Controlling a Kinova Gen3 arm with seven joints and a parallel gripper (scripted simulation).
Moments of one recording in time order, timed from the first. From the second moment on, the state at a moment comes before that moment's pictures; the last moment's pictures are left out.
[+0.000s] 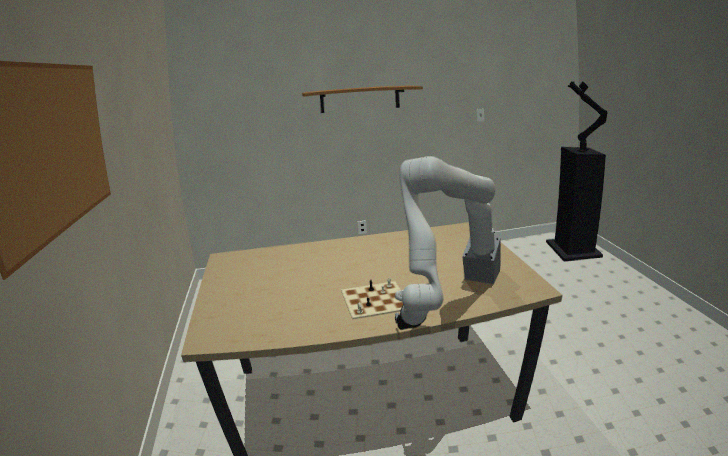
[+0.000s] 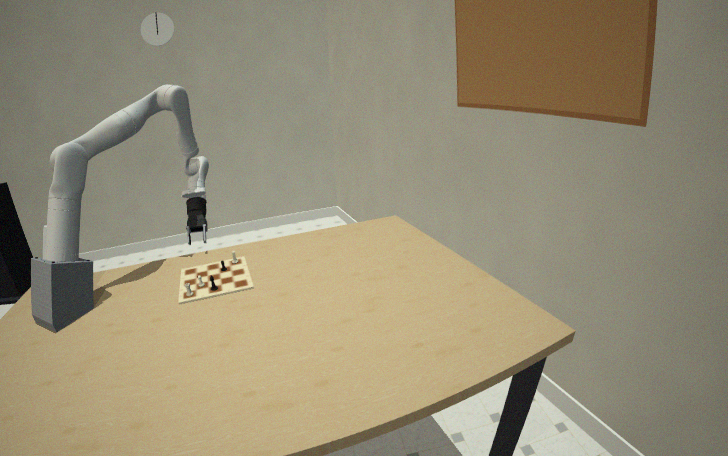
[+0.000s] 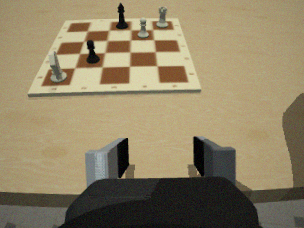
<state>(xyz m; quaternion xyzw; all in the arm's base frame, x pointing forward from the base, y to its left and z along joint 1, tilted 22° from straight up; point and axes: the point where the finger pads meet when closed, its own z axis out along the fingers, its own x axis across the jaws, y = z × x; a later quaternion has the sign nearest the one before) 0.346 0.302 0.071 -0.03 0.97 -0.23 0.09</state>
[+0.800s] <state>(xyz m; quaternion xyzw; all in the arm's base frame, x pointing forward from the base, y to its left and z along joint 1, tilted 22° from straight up) 0.349 0.298 0.066 -0.04 0.96 -0.25 0.11</state>
